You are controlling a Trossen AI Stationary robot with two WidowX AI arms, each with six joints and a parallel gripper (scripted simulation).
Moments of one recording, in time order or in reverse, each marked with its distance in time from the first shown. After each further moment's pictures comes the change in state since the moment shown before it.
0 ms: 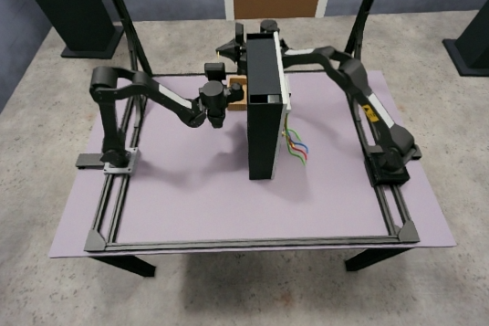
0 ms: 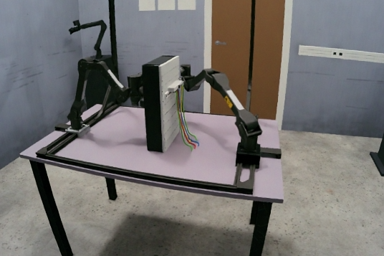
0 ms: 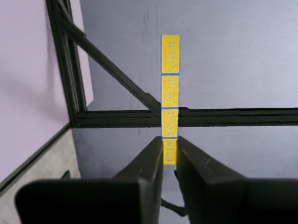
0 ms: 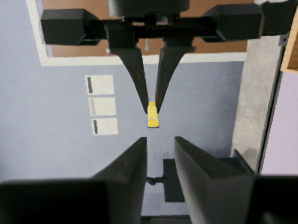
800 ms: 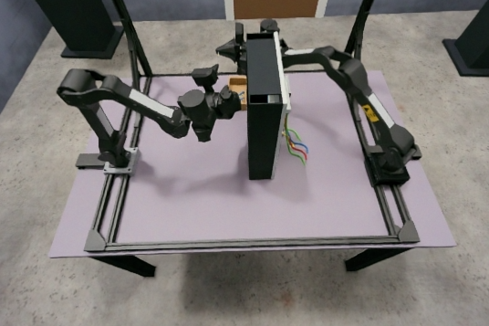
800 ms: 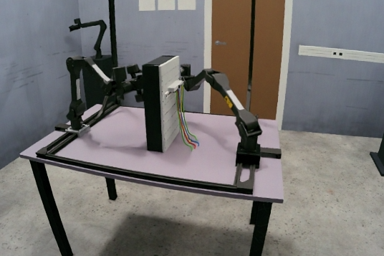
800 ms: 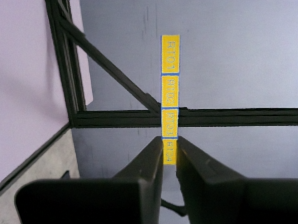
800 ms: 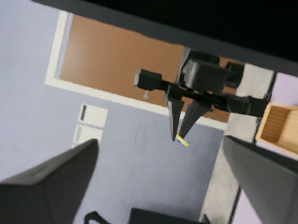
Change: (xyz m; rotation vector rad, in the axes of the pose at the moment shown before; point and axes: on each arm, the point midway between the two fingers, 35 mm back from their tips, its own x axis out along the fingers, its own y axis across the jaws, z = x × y) left arm 0.000 -0.001 0.000 -0.001 -0.001 -0.001; right arm -0.096 0.063 0.013 -0.289 -0.264 -0.022
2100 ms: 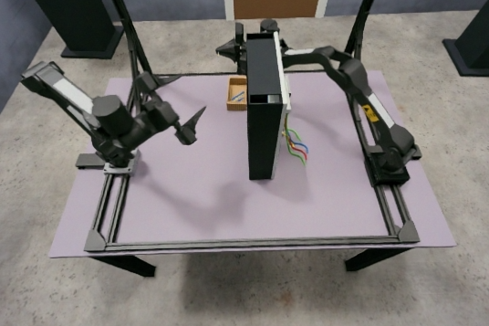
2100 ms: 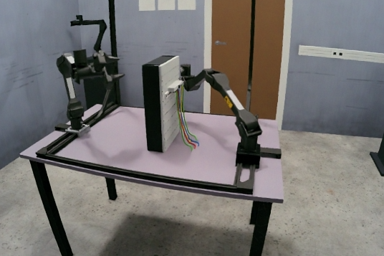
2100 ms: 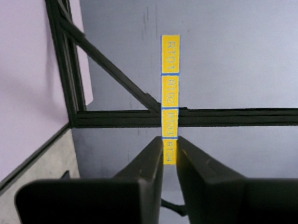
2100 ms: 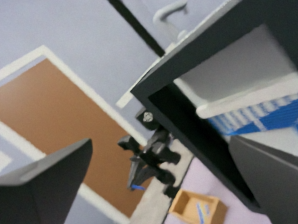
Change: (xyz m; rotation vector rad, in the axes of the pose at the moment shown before) left arm 0.000 0.000 0.000 0.000 0.000 0.000; right arm -0.156 0.103 -0.004 -0.548 -0.469 -0.301
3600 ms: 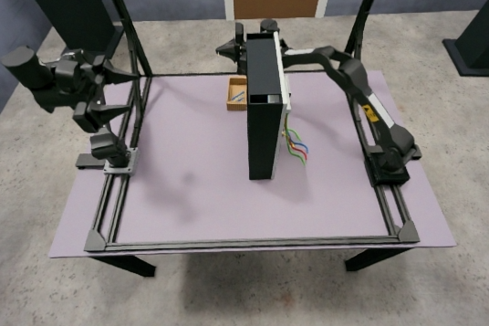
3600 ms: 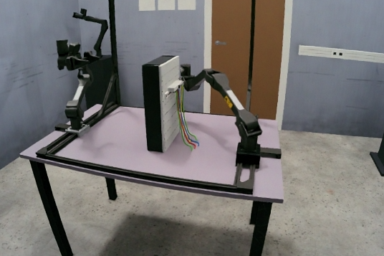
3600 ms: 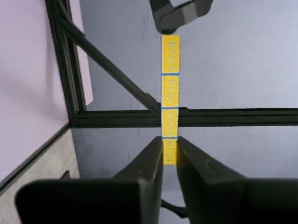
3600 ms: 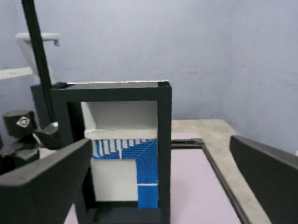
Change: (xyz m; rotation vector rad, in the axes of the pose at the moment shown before) left arm 0.000 0.000 0.000 0.000 0.000 0.000; right arm -0.101 0.092 -0.033 -0.703 -0.268 -0.722
